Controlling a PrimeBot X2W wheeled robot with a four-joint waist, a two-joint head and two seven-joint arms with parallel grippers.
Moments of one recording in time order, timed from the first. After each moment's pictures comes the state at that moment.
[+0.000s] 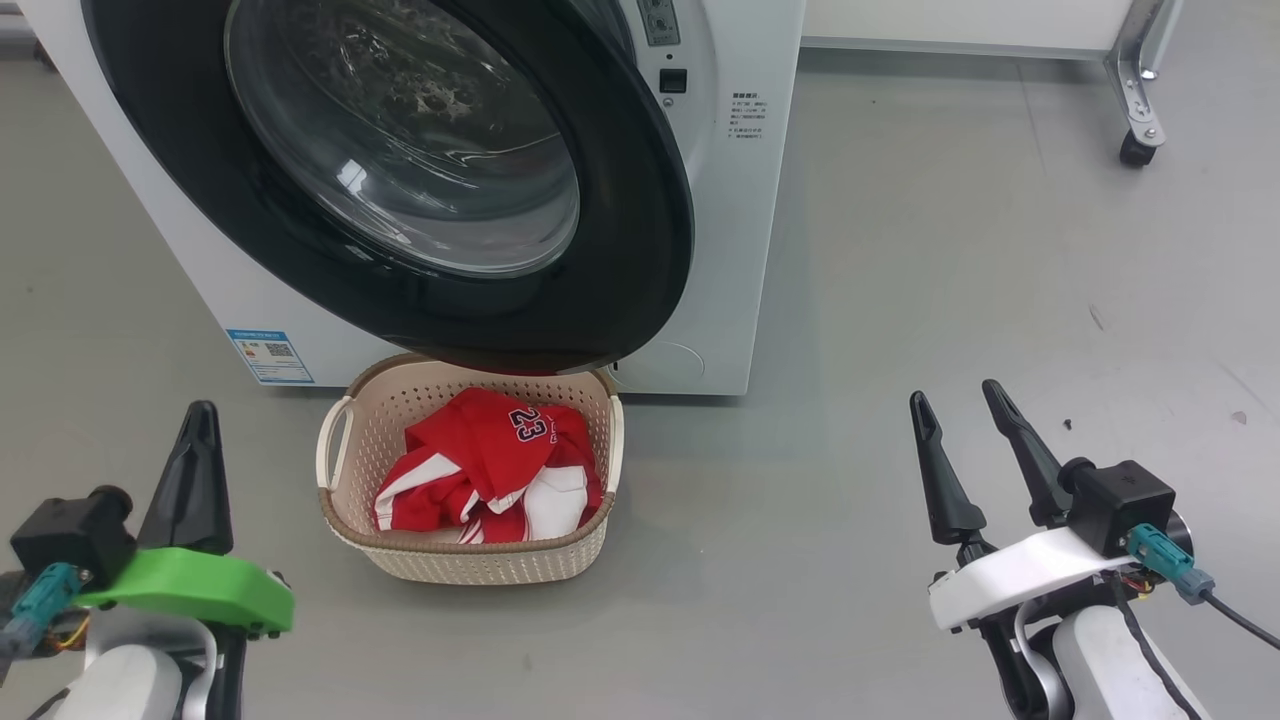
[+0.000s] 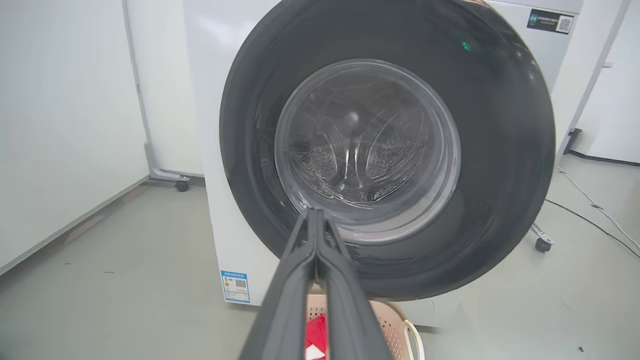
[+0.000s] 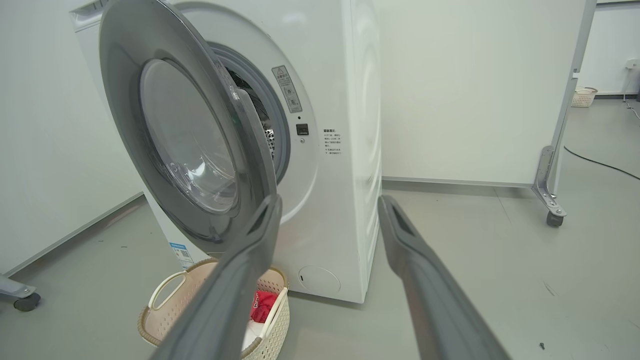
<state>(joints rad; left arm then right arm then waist) -0.18 0.32 -0.29 0.23 -0.67 0.09 -0.26 -0.11 -0.12 0.25 0.21 0.38 0.12 -0.25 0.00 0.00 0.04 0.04</state>
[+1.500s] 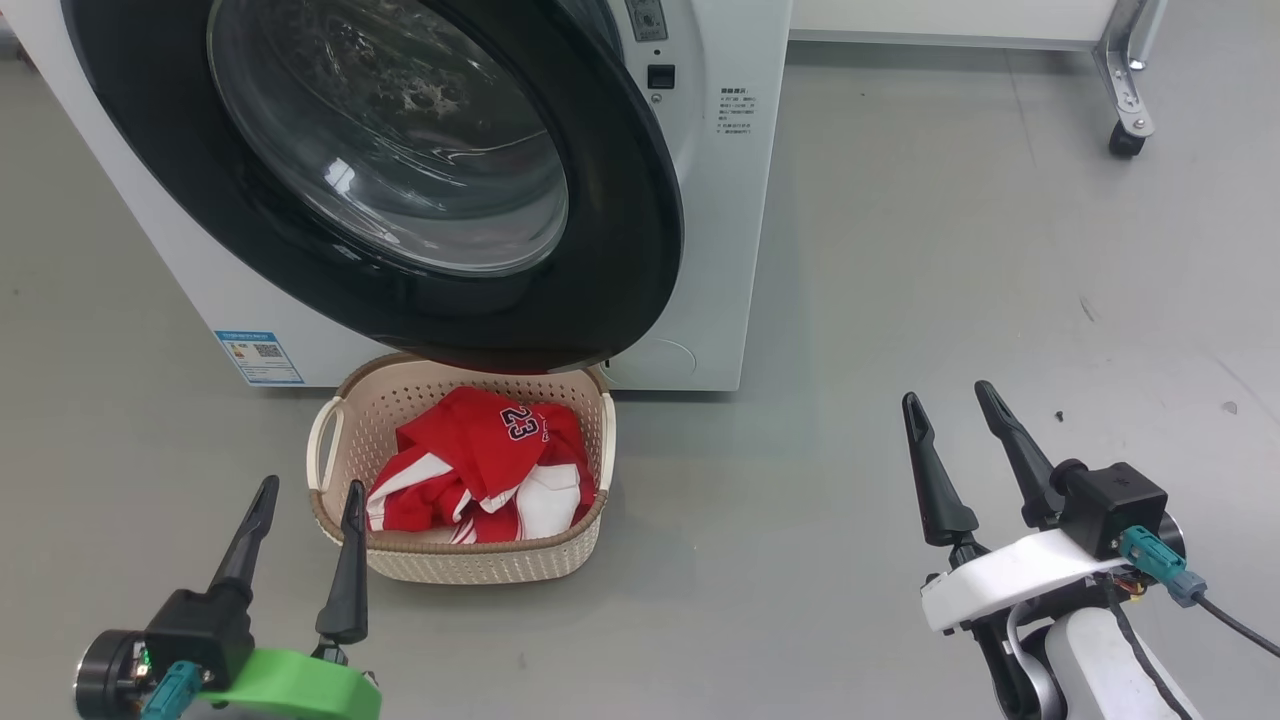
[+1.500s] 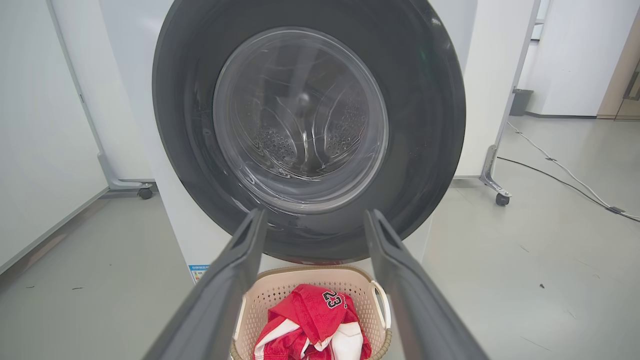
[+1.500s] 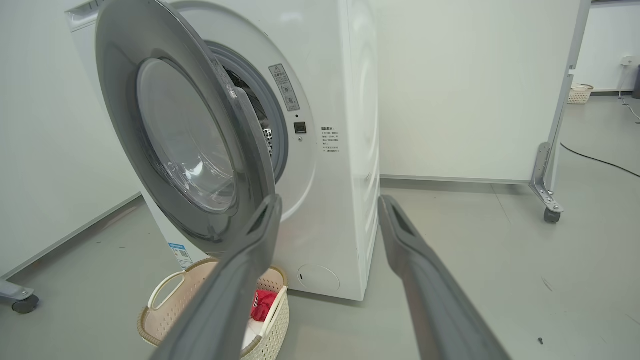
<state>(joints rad) 0.00 0.20 -0.26 0.08 -0.40 0.10 -0.26 -0.11 -0.11 0.26 0.20 0.38 0.12 -0.25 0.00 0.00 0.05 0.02</state>
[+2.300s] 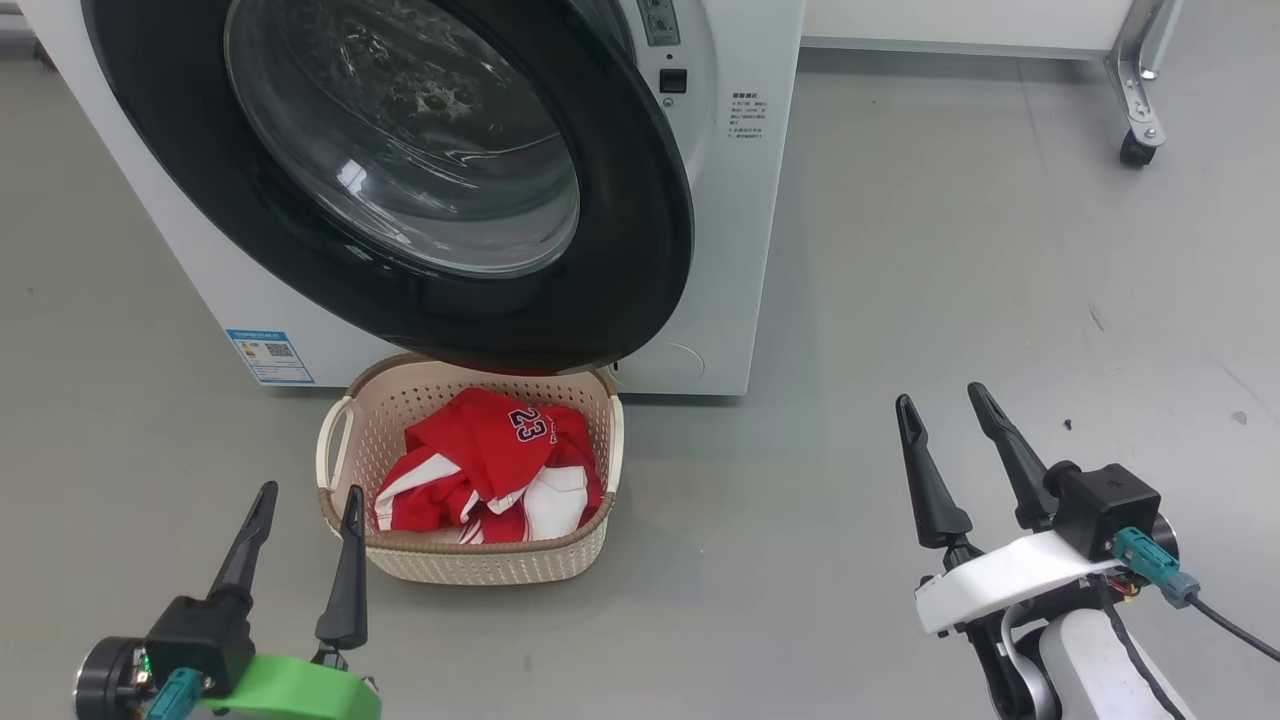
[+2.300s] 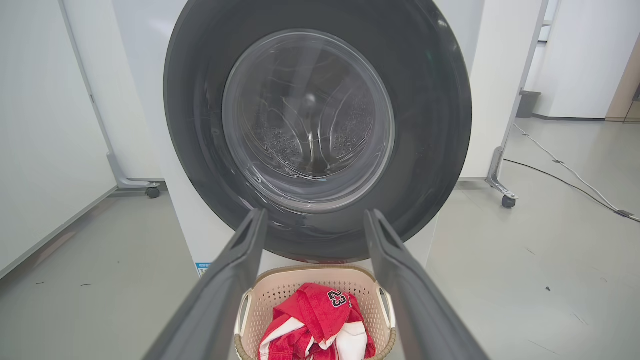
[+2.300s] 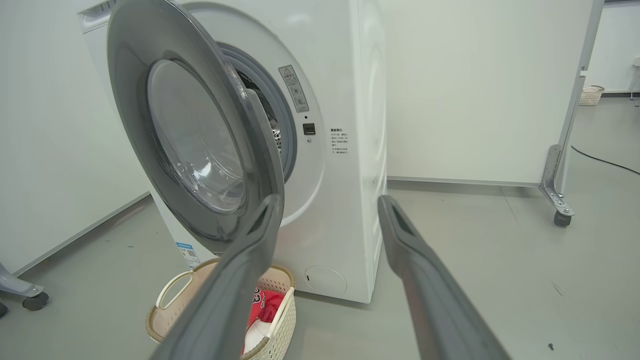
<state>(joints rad) 0.01 0.18 -0.23 0.08 -0.37 0.08 -0.26 -0.11 -0.11 0.26 0.20 0.38 0.12 -0.25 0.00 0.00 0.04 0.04</state>
